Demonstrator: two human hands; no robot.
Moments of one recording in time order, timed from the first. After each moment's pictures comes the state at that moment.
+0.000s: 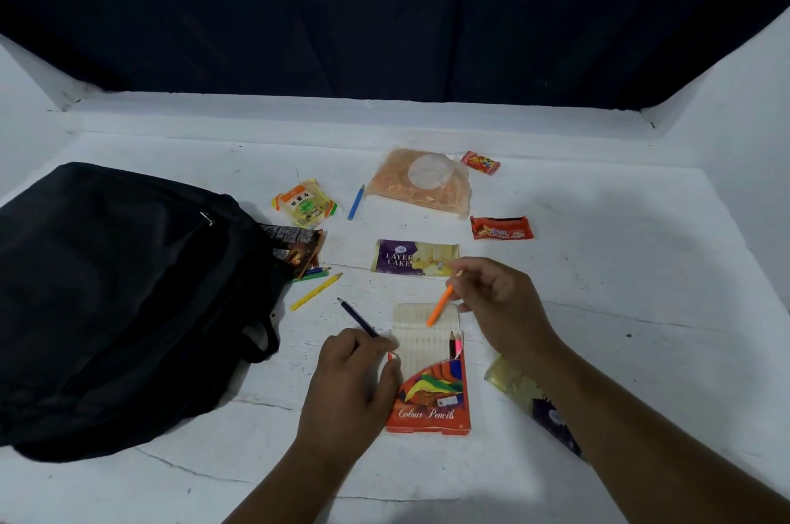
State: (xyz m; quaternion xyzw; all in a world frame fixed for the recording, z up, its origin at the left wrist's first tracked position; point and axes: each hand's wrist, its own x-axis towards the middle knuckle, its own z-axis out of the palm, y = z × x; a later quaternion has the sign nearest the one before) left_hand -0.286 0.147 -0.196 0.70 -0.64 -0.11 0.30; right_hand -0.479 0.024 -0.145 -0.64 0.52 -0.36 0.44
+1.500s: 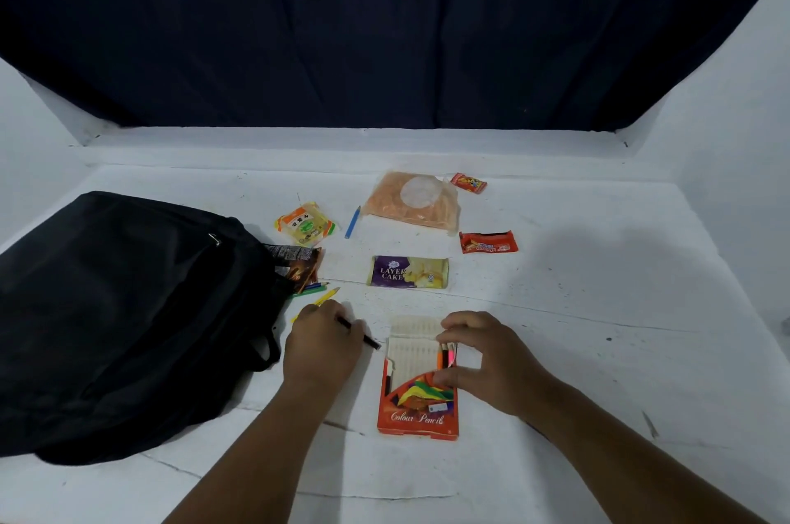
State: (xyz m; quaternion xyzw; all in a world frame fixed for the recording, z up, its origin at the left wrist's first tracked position) left_hand -0.267 0.092 -0.152 0.83 -0.49 -0.14 0.22; right_hand -0.507 0.060 -0.166 -0.80 0.48 -0.14 0.32
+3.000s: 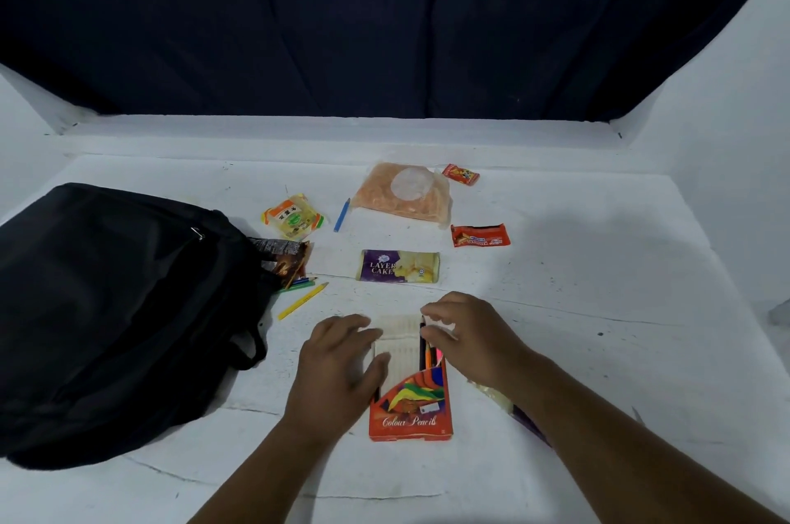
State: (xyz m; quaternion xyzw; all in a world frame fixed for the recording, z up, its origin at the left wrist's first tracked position) left_hand -0.278 0.122 -0.197 0.68 -0.68 -0.07 0.28; right_hand -0.489 0.040 -0.154 -0.80 0.51 -0.15 0.30
